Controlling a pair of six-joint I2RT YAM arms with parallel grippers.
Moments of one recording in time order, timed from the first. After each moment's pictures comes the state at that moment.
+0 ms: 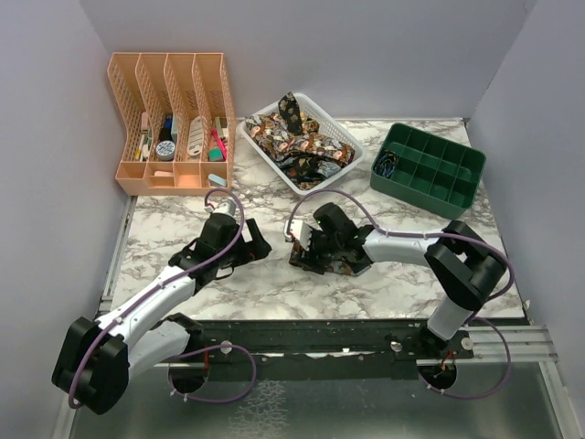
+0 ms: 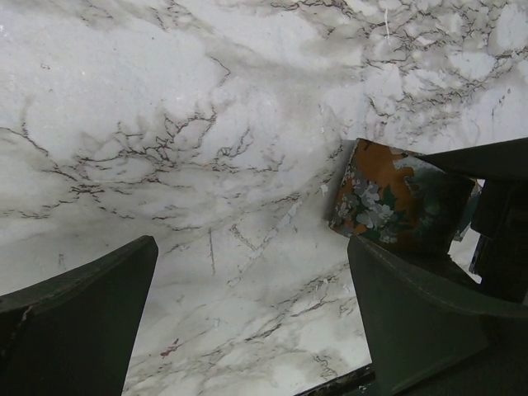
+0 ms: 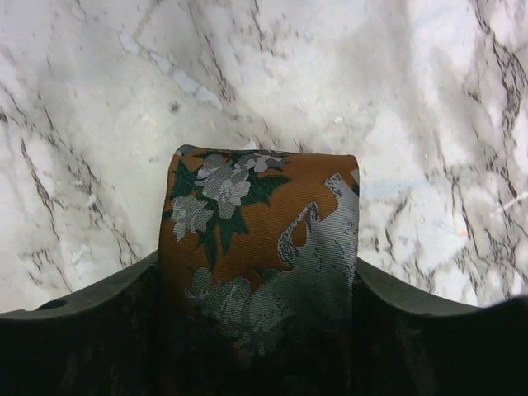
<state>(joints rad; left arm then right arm) -0.50 0.99 0.49 -0.22 0.02 -0.72 0.81 1.68 0.84 -0.01 -0.34 -0.49</state>
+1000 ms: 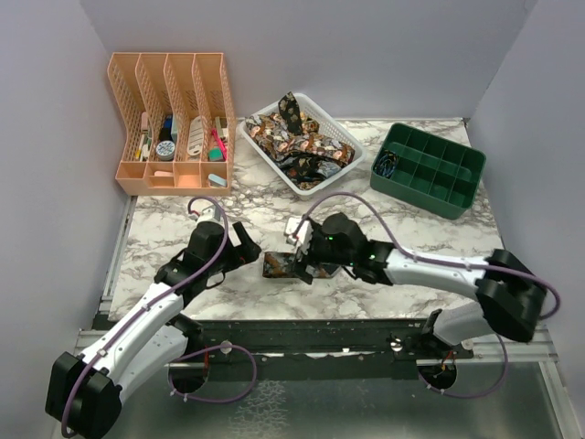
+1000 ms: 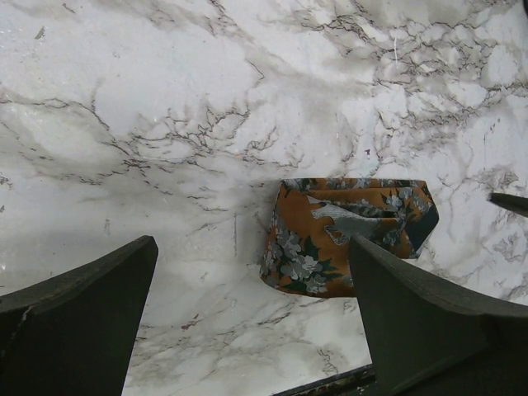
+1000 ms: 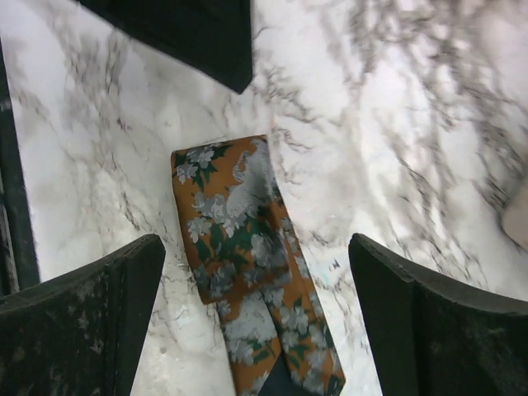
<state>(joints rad) -0.47 0.79 0.45 -0.34 -0.05 -0.77 0.98 1.49 0.79 0.15 -0.25 -0.36</state>
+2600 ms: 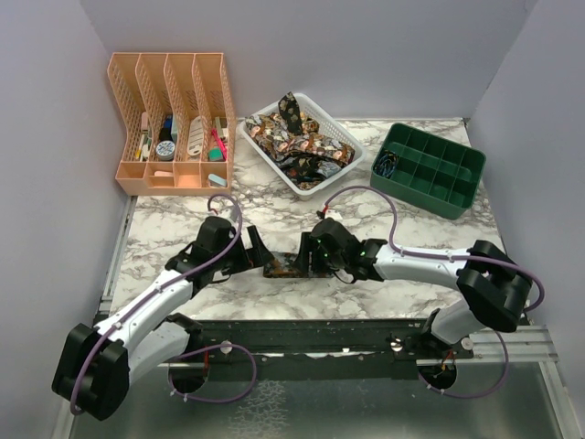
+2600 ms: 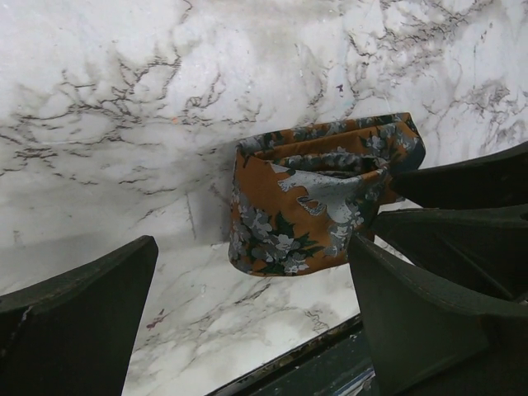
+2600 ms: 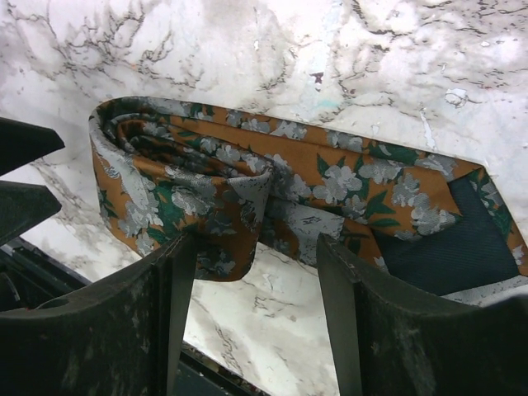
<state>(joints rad) -0.46 0.94 0.45 -0.26 0.19 -0.69 0.96 1.51 0.78 -0.07 0.12 0.81</state>
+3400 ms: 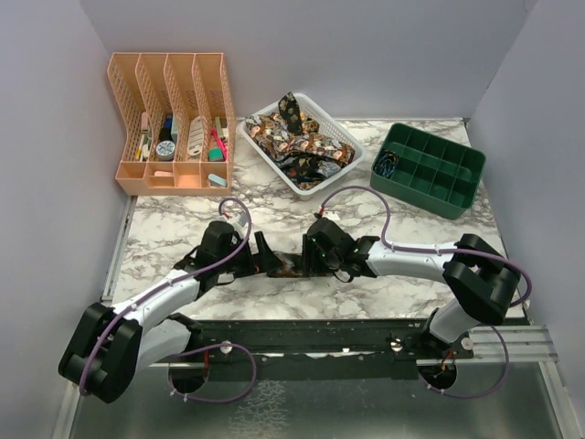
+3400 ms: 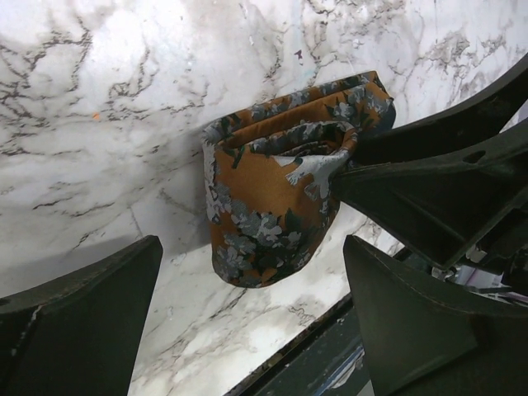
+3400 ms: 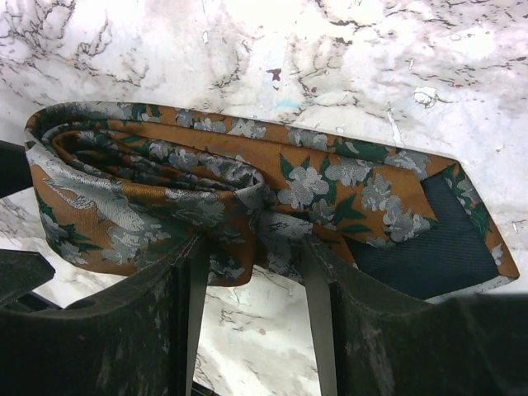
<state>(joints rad) -0.46 1.05 0.35 0.00 0.37 -0.70 0.95 1.58 0.82 -0.13 0.14 0.78</state>
